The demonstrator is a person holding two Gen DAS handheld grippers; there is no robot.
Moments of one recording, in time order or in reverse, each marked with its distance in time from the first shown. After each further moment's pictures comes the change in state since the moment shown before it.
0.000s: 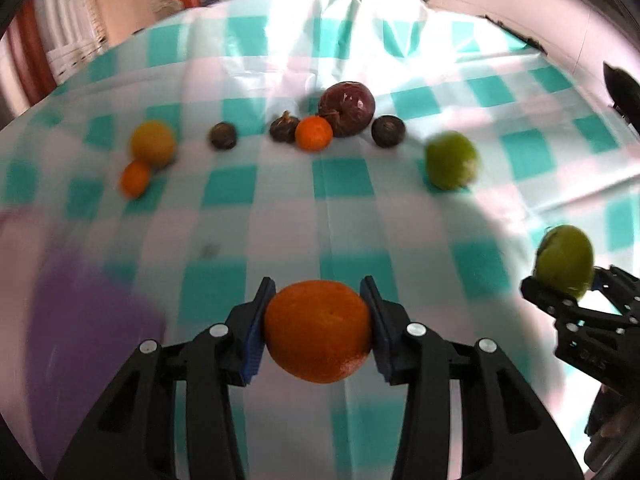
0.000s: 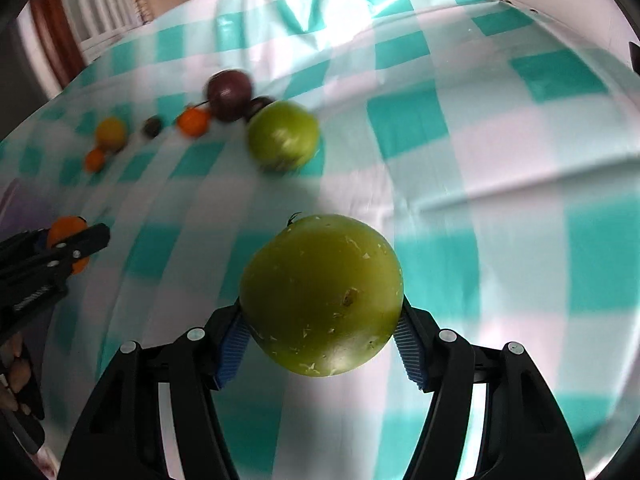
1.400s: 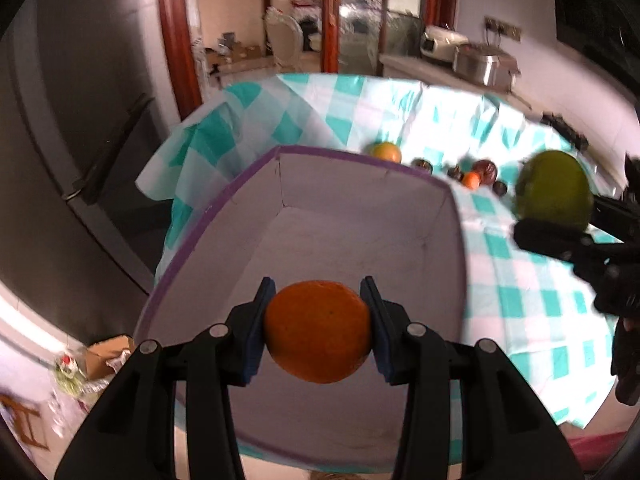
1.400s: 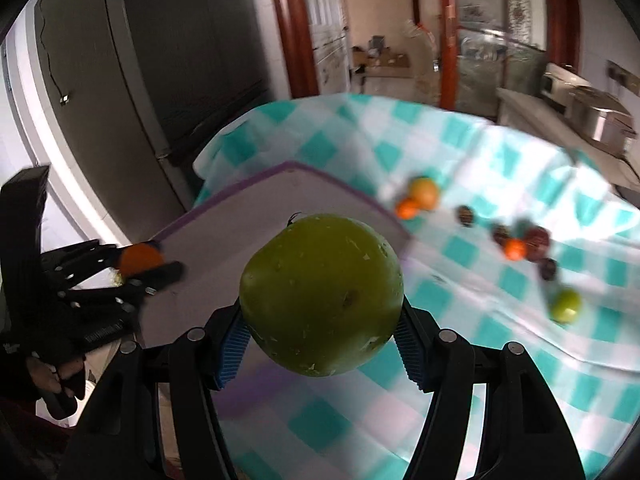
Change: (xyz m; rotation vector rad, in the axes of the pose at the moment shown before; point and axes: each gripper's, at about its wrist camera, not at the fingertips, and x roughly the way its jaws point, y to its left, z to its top) left arm -0.181 0.271 -0.112 -0.210 -0.113 0.088; right arm -0.161 0.318 -0.005 -0.500 -0.134 0.389
